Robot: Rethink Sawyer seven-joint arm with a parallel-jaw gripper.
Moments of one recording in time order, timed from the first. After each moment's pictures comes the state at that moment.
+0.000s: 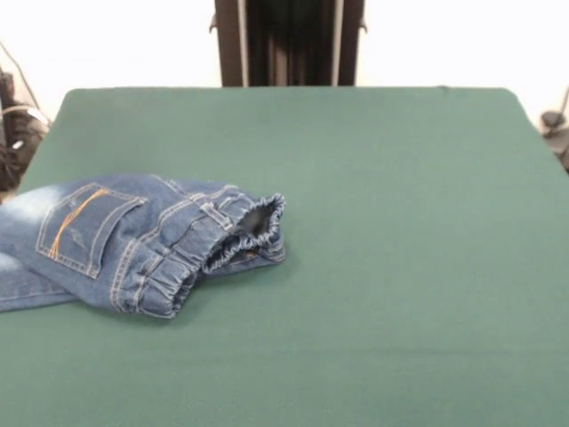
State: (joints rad) arm -1.12 -0.61 0.99 1.97 1.92 -0.88 0.87
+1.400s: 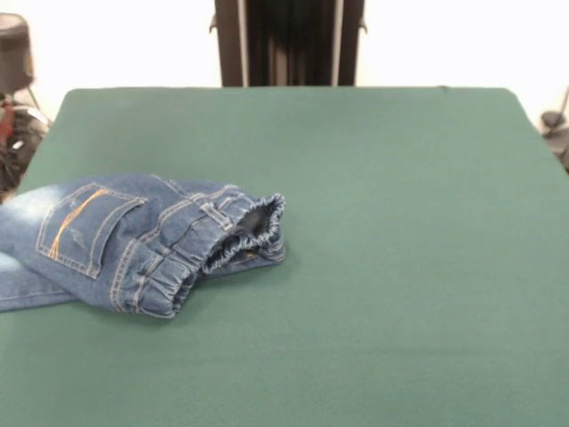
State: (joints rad) arm -0.96 -0.61 0.98 1.97 1.81 -0.83 0.87
